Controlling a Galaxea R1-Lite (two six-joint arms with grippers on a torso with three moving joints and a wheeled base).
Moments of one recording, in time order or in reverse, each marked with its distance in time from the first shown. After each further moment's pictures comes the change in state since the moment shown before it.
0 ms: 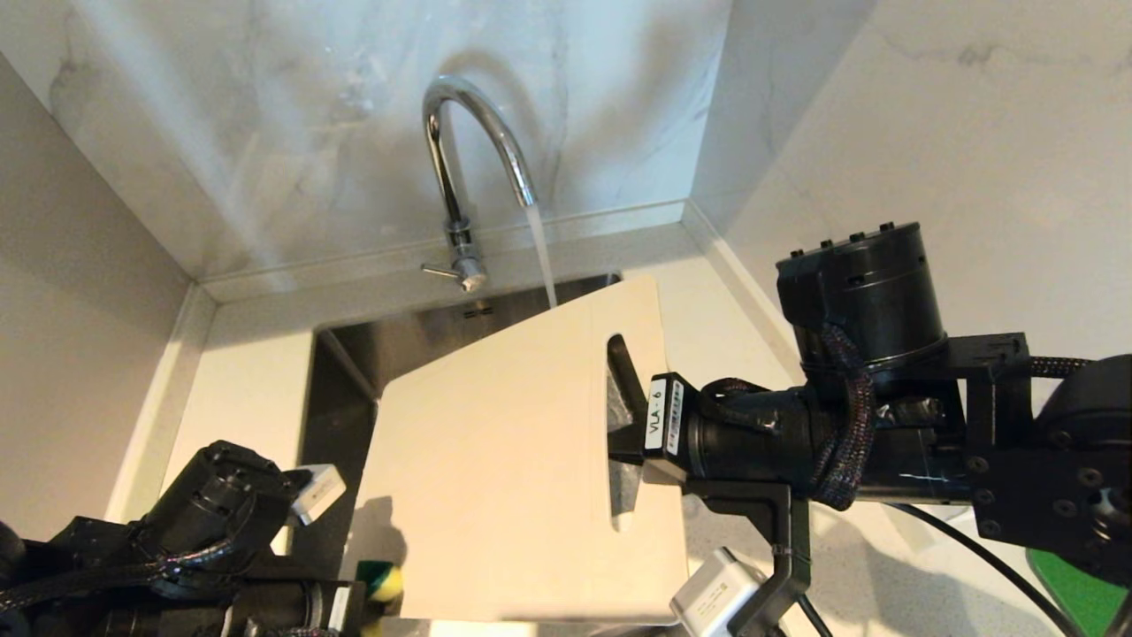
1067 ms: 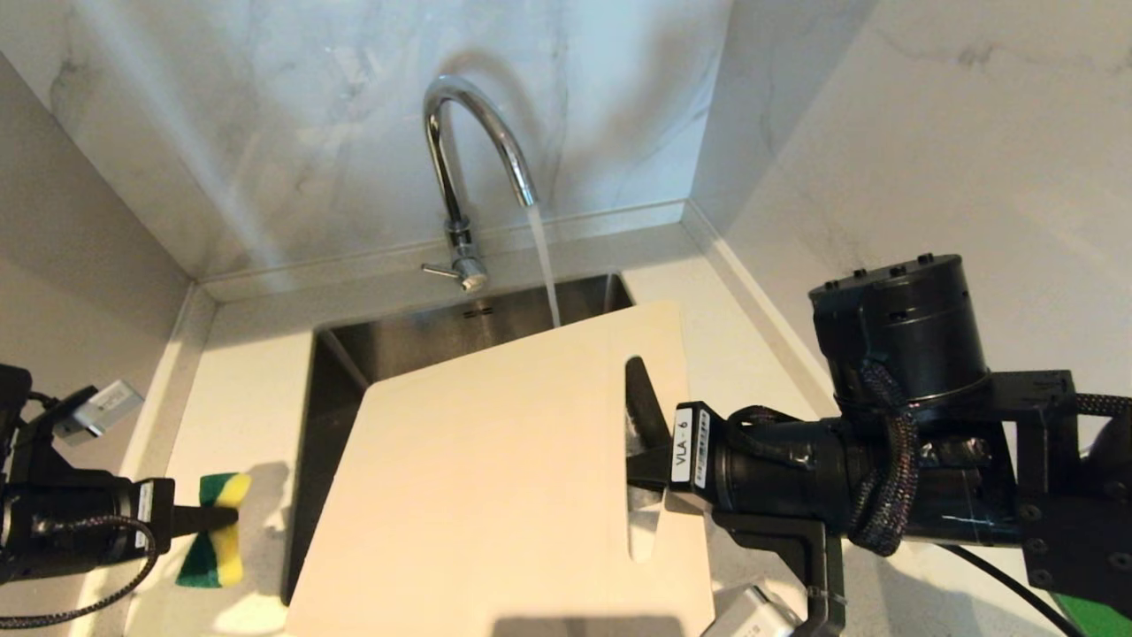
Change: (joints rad) left arm 0.648 -0.216 -0.075 0.136 -0.370 0.299; right arm -0.016 -0.059 0.109 -0.028 0.000 0.004
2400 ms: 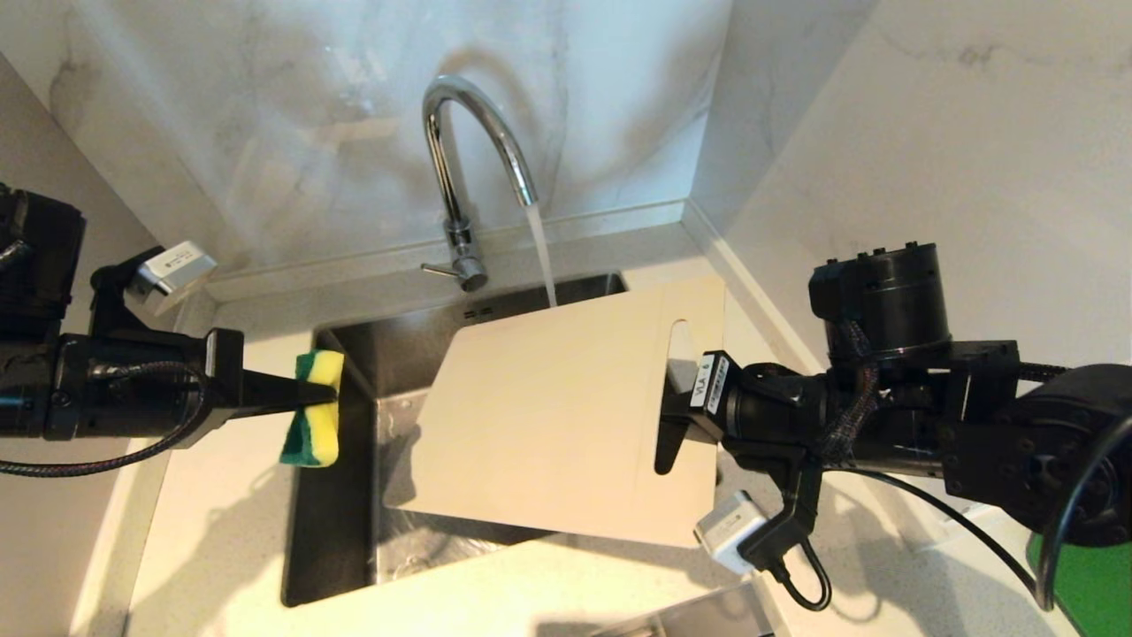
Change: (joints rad) left arm -0.247 0.097 -0.386 0.099 -0.103 -0.202; right arm -0.177 0.127 -0.067 -0.100 -0.016 0.006
